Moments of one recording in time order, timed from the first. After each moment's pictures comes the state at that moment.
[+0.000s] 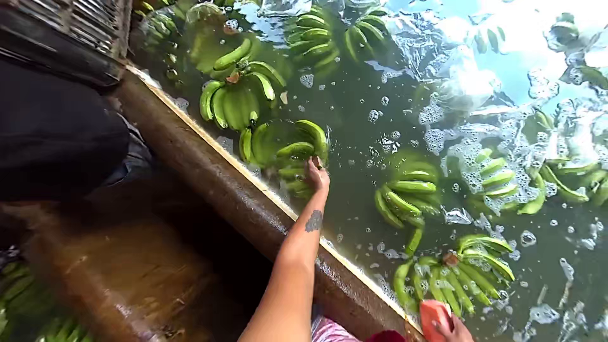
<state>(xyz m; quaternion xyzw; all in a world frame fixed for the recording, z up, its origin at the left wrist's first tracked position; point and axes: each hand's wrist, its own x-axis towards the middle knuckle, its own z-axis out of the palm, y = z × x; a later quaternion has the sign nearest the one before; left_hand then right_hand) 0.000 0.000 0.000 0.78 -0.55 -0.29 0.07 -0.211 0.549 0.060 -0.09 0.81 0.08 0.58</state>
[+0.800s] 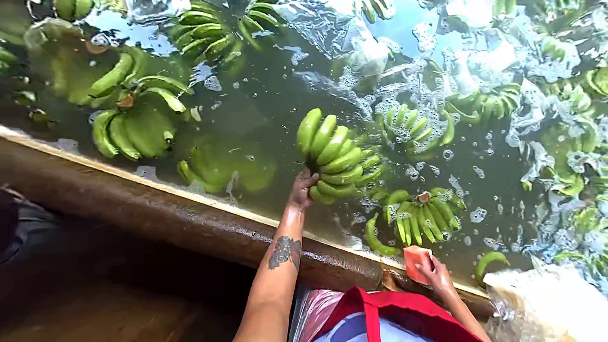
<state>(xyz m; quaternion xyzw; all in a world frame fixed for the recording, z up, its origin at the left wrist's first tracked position) -0.050 0.127 0.112 0.40 -0.32 -0.84 0.20 -0.181 0.613 0.093 -0.03 0.89 -0.18 0.43</state>
